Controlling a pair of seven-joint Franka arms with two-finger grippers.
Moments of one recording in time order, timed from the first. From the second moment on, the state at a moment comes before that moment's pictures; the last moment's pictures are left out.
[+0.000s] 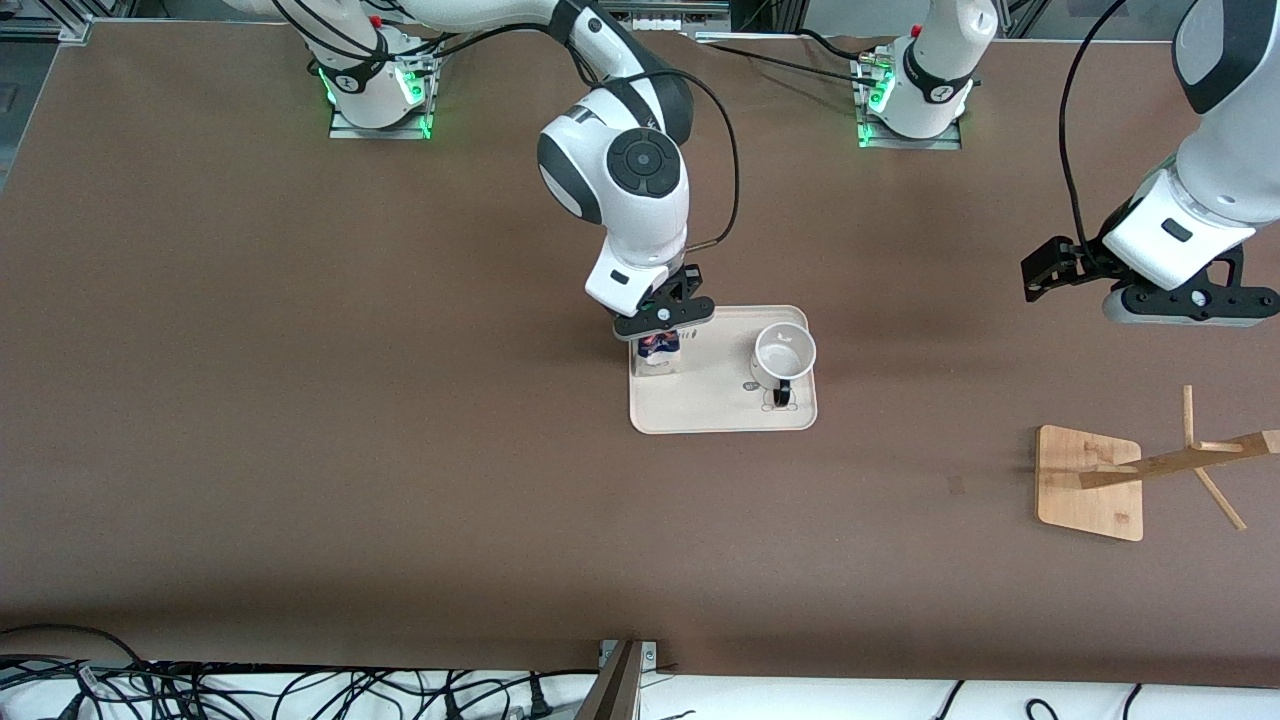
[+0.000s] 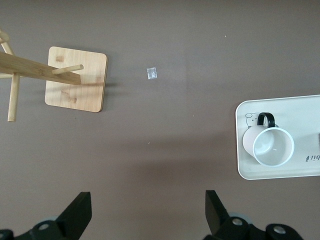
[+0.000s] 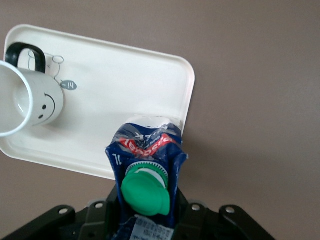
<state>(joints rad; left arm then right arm) -0.13 0.05 0.04 -1.68 0.04 1.73 -0.07 0.90 0.69 -0.14 -1.25 0.09 1.98 0.53</state>
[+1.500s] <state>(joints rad) -0.32 0.39 -0.14 -1.57 0.02 1.90 -0.36 0.32 0.48 -0.22 -1.44 0.12 1.76 -0.14</state>
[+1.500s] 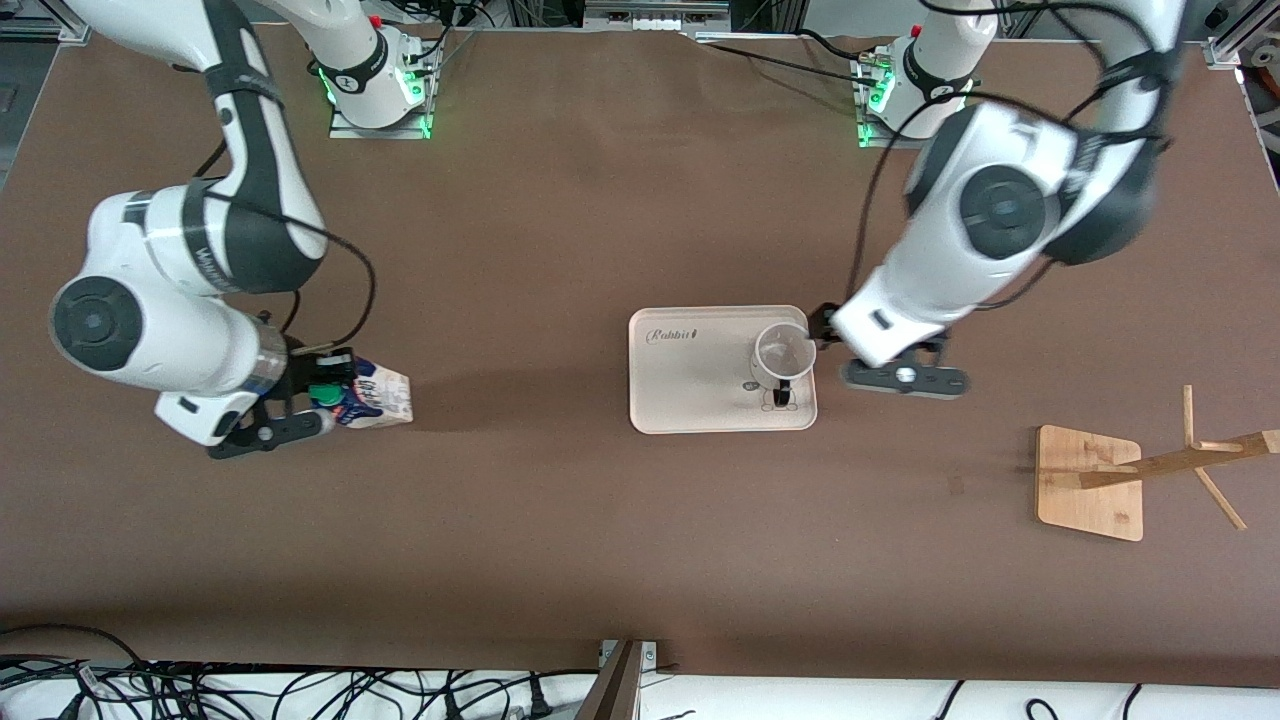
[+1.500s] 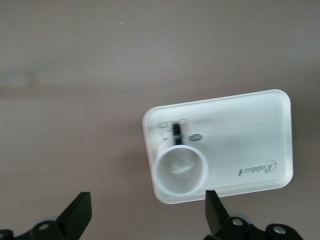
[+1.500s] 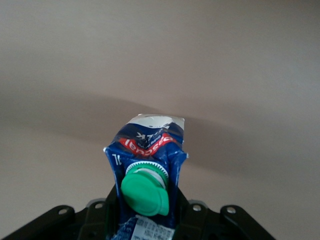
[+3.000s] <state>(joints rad) -0.43 0.58 -0.13 -1.76 0.07 2.29 -0.67 0.32 0.40 -0.28 -1.72 0.12 1.93 -0.14</state>
